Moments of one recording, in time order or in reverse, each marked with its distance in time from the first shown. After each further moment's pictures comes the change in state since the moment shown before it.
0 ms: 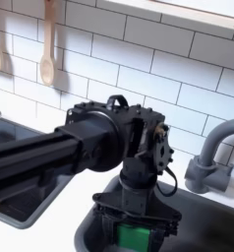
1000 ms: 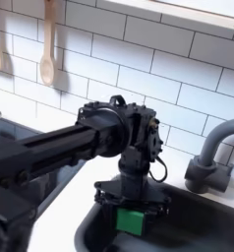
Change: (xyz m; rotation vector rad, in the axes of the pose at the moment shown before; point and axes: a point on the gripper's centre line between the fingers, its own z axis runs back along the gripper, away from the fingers) arm 0.046 0.014 -0.026 0.002 0.027 0.003
